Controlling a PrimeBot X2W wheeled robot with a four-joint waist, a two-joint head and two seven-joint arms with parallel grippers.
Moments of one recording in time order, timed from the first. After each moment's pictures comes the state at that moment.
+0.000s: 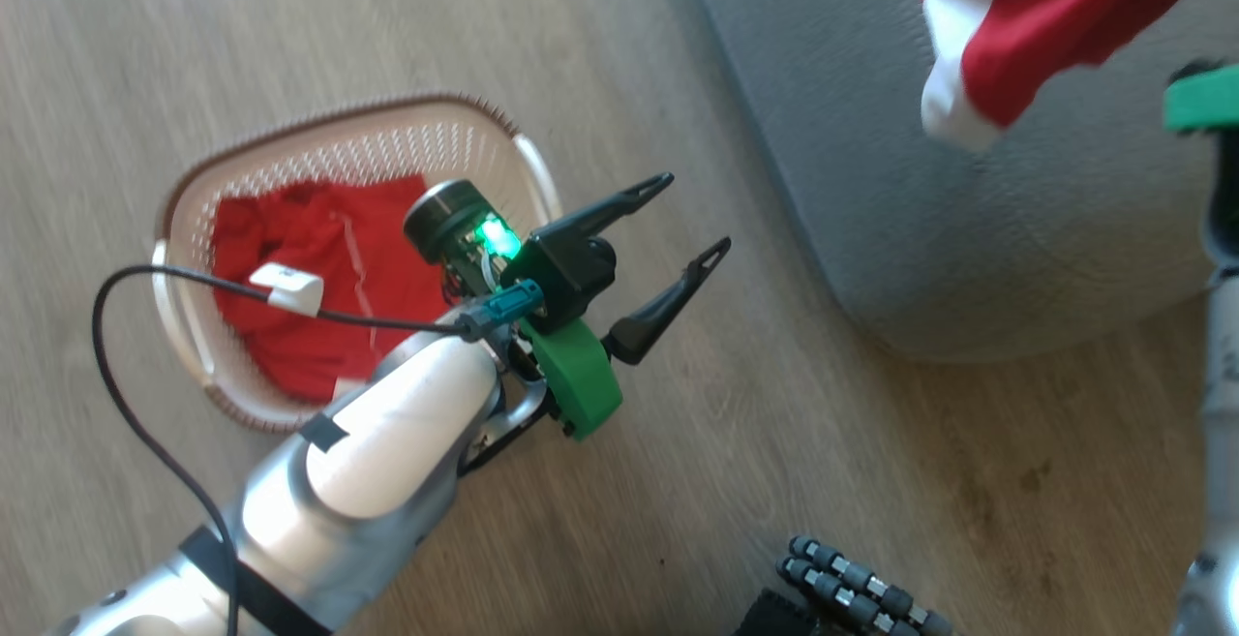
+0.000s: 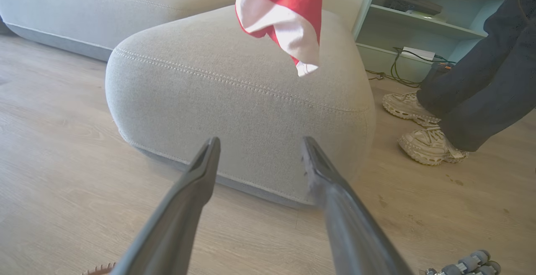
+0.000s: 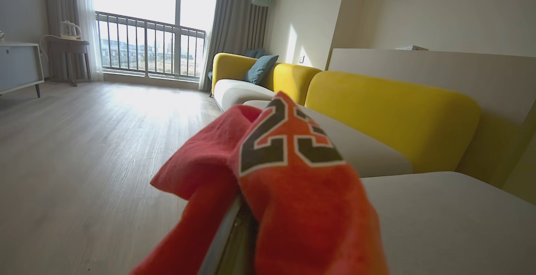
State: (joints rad) left arm -0.73 0.21 -0.91 0.37 -0.41 -0.13 -0.26; right arm -0.69 -0.20 -0.18 0.29 0.19 0.13 -0.26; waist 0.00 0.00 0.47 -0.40
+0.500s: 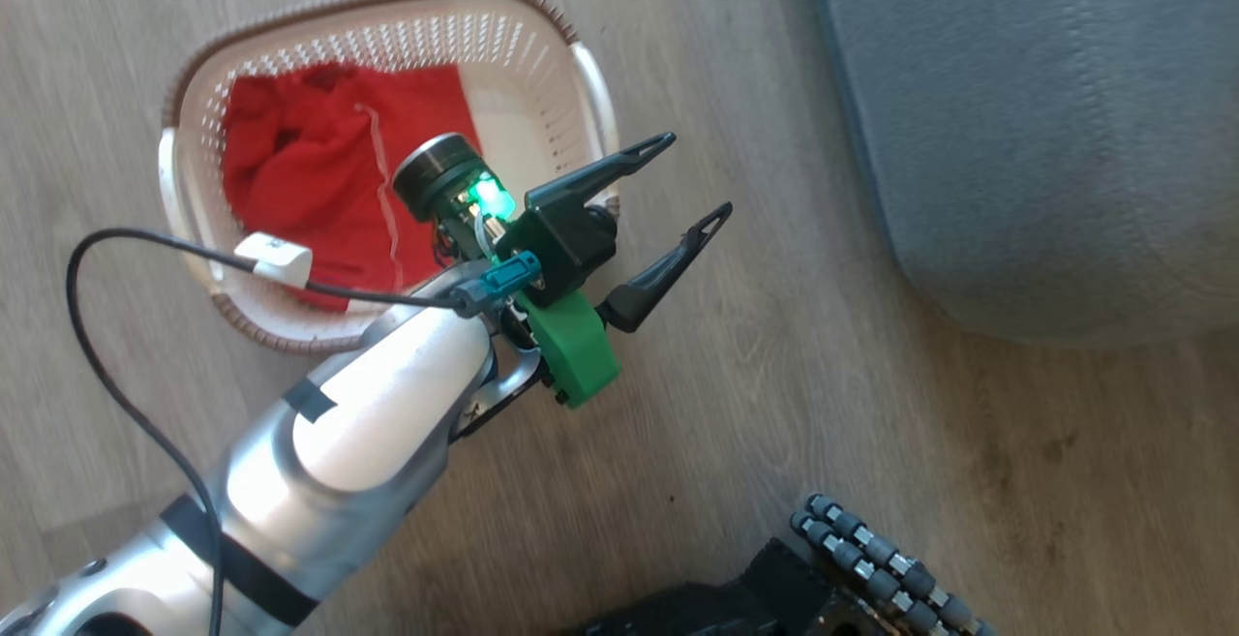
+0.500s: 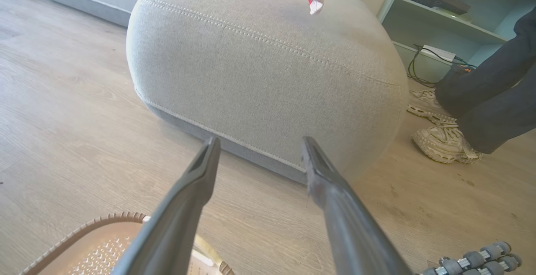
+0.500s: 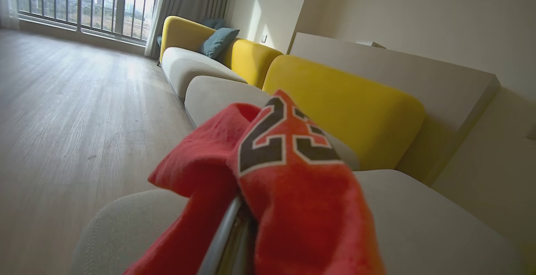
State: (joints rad) left arm -0.79 0.23 -0.92 0.36 -0.39 -0.13 -0.26; right arm -0.98 -0.37 -0.36 0.55 0.08 0.13 -0.26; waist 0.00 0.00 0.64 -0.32
